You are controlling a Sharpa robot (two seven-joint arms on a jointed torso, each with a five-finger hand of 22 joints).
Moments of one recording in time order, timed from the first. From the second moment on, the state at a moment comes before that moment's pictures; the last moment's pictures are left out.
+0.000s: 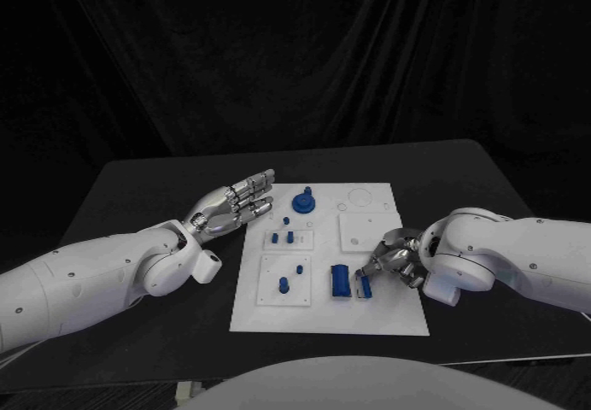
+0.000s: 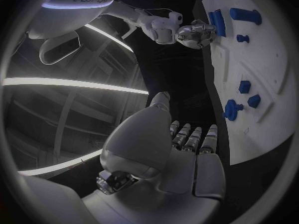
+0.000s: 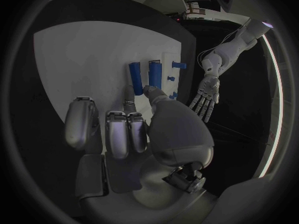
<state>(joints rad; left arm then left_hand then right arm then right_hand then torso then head) 1.09 -0.80 -0.21 1.37 -0.36 0.06 0.68 1.60 0.18 -0.16 0.27 0.53 0.14 0.03 0.02 0.02 0.05 0.14 0.10 0.02 0.00 0.17 0.00 0.00 0.16 0.02 0.29 0.01 0.02 1.18 -0.97 -0.21 1.75 -0.71 -0.08 -0.62 1.18 0.00 0.09 0.06 0.58 0.87 0.06 0.44 0.60 1.46 -0.02 1.57 1.31 1.47 -0.08 1.54 1.31 0.05 1.46 0.03 1.25 1.31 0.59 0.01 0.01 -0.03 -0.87</state>
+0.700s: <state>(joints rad) 1.09 -0.80 -0.21 1.37 -0.36 0.06 0.68 1.61 0.17 -0.16 0.26 0.53 0.13 0.03 0.02 0.02 0.05 0.14 0.10 0.02 0.00 0.17 0.00 0.00 0.16 0.02 0.29 0.01 0.03 1.18 -0.97 -0.21 1.75 -0.72 -0.08 -0.62 1.12 0.01 0.08 0.11 0.44 0.87 0.06 0.46 0.60 1.46 -0.02 1.57 1.31 1.47 -0.08 1.53 1.31 0.05 1.46 0.03 1.22 1.31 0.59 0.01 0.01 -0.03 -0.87</state>
